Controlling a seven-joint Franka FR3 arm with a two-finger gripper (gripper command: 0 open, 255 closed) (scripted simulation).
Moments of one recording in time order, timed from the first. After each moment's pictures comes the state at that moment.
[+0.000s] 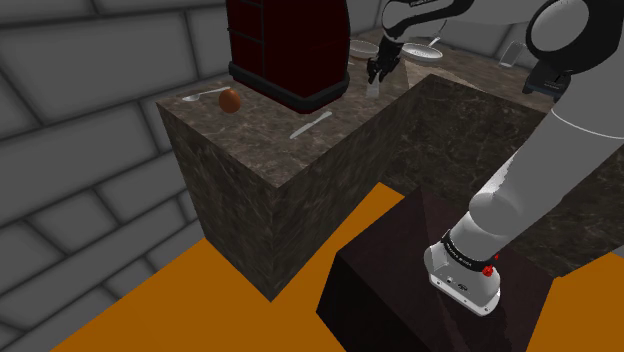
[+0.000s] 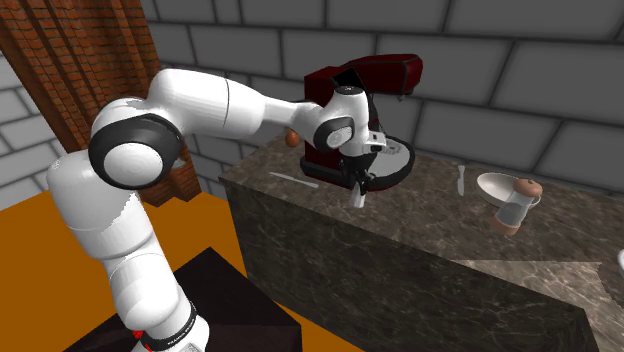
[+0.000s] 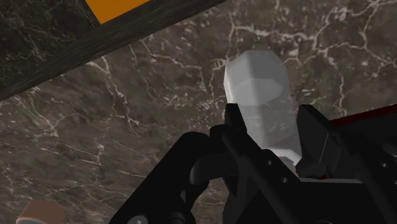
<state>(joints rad) -0.19 0.05 -0.18 -1.93 0.02 2.19 -0.16</state>
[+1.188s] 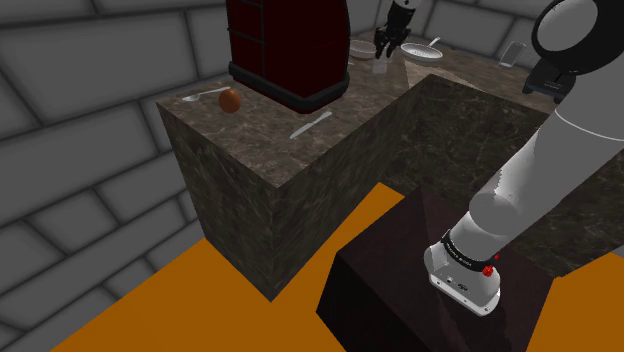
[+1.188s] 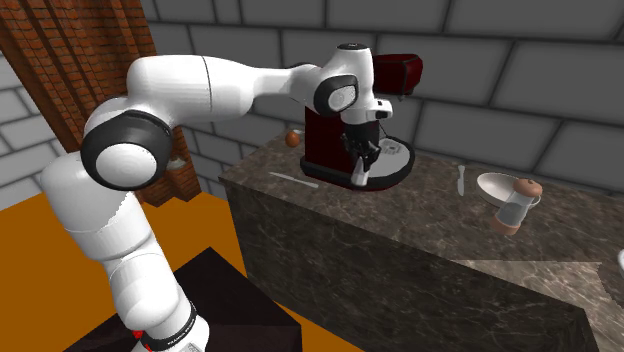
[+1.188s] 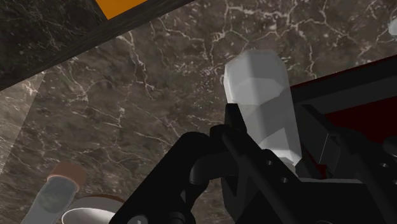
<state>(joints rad) -0.19 0.02 -0.18 -1.72 0.01 1.96 -0.15</state>
